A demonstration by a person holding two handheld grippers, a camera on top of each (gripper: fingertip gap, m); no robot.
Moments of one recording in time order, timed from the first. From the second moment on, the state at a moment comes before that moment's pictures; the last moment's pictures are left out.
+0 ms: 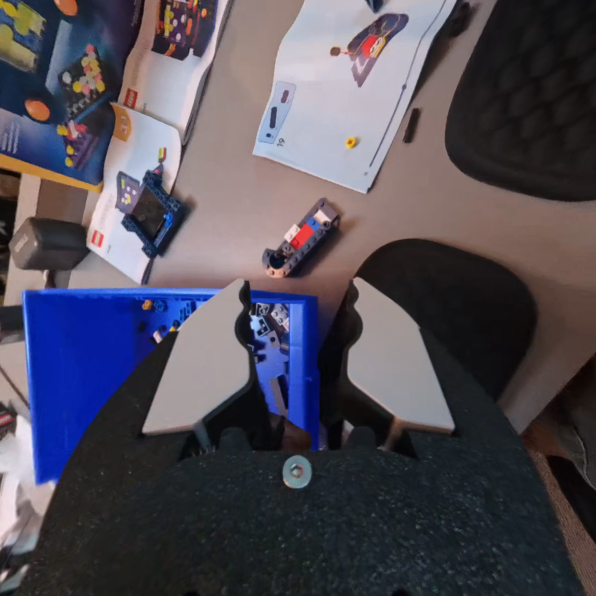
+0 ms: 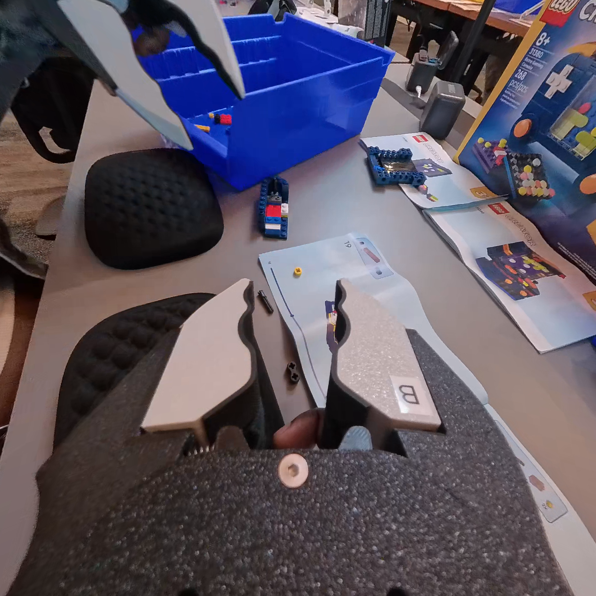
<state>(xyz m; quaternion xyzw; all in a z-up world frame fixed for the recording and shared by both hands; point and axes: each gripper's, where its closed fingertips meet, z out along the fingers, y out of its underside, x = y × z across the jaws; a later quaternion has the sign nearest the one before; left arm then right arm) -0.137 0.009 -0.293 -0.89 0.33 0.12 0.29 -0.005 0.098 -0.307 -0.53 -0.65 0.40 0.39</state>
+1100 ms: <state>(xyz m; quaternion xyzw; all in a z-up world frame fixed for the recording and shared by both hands) -0.249 -0.062 -0.343 -0.96 0.11 0.03 0.27 -0.006 0.110 -0.316 -0.55 -0.63 0.38 0.39</state>
